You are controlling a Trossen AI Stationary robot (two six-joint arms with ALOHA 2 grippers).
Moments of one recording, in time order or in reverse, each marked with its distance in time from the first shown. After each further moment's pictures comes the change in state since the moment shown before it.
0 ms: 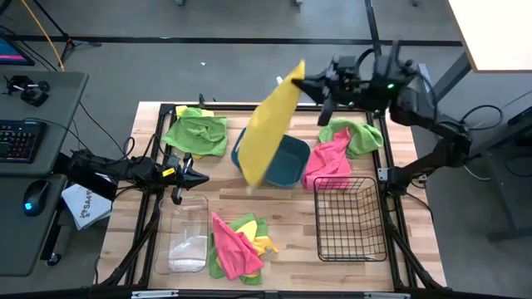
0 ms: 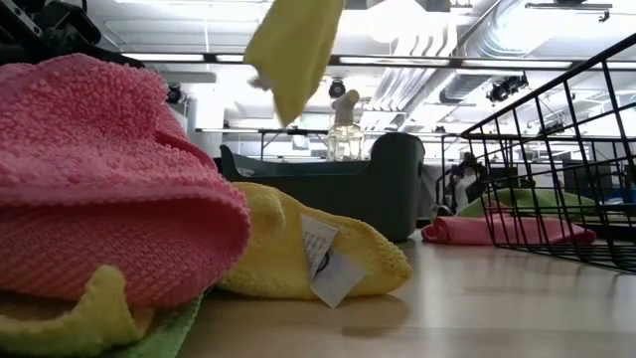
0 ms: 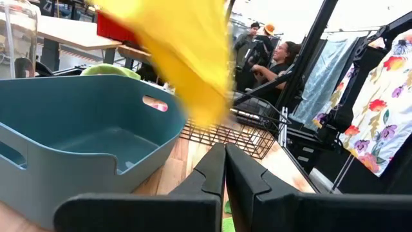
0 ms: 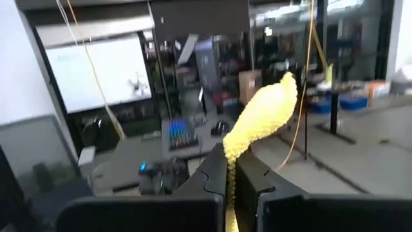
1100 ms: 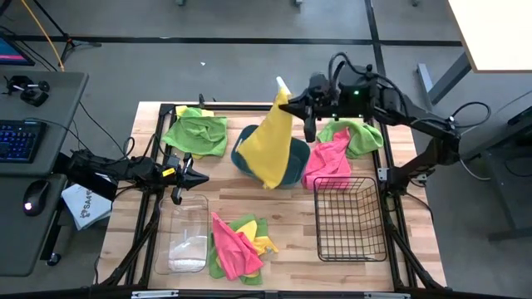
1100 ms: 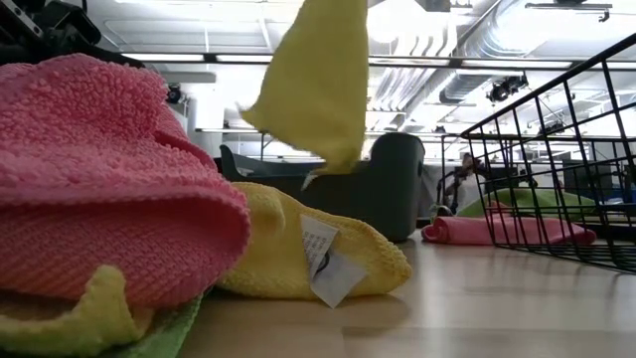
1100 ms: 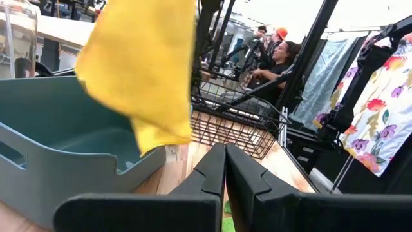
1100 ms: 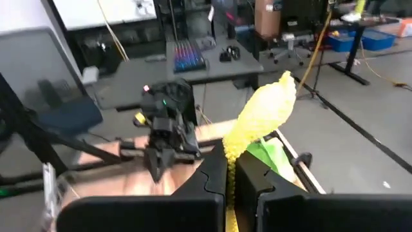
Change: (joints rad) left arm 0.000 0.000 0.000 0.000 0.000 0.000; right arm 0.013 0.097 0.041 -0.274 -0.068 -0.047
